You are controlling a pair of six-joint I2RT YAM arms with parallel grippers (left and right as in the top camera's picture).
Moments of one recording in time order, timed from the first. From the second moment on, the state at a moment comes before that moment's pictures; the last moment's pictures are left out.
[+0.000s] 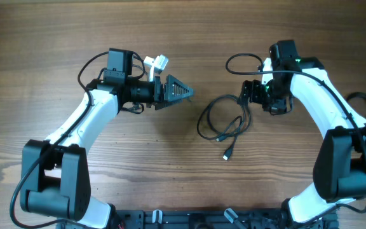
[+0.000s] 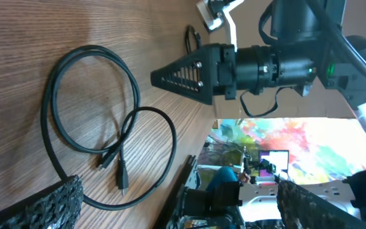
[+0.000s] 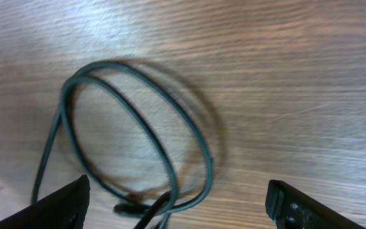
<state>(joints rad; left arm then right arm) -0.19 1.69 1.05 -0.38 1.17 -0.39 0.10 1.79 1.25 -0.95 -0.27 0.24</state>
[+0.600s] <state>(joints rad) -0.19 1.69 1.05 -0.40 1.13 -0.39 0.10 1.76 0.97 -0.61 -0.27 0.28</state>
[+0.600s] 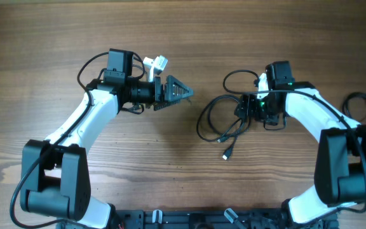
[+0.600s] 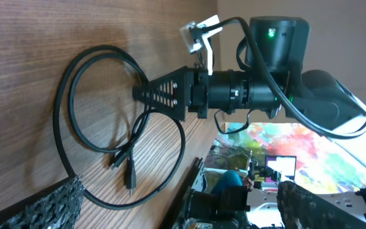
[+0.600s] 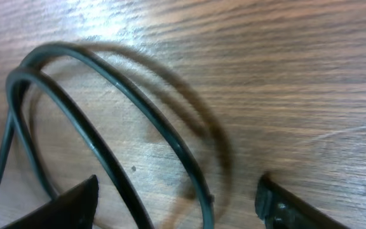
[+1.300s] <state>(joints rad) -0.19 1.69 1.05 -0.46 1.02 -0.39 0.06 1.76 1.28 -0.80 -0.10 0.27</state>
